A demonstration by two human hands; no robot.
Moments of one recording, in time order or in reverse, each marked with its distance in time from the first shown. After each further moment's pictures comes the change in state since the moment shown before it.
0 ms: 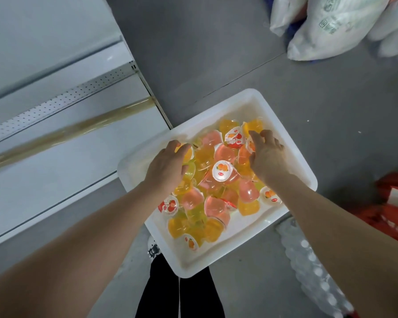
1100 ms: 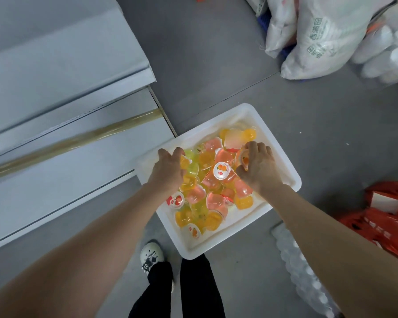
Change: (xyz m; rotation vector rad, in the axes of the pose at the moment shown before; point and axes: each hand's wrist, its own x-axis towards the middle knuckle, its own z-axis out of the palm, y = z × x) left_hand -0.047 0.018 -0.067 -0.185 -0.099 -0.232; right_hand -0.056 -0.036 -0.055 0.107 0.082 -0.083
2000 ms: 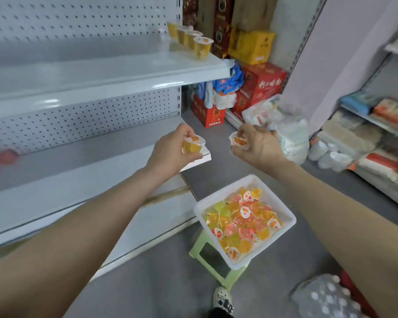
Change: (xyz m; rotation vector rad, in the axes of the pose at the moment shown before) left_hand -0.268 -0.076 -0.328 -0.312 0.595 0.499; right_hand -0.132 -0.292 -0.278 -0.055 0.608 -0.304
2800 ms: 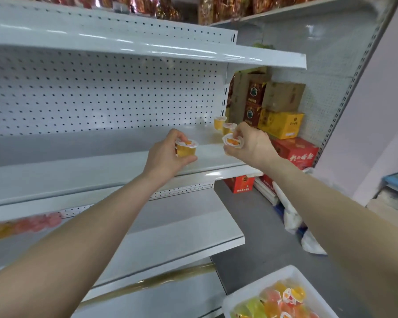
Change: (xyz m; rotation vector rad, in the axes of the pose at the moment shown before) left_hand 0.133 -0.031 -0.165 0.001 0.368 -0.035; right_hand 0.236 -0.114 -0.050 0.239 0.039 -0.137
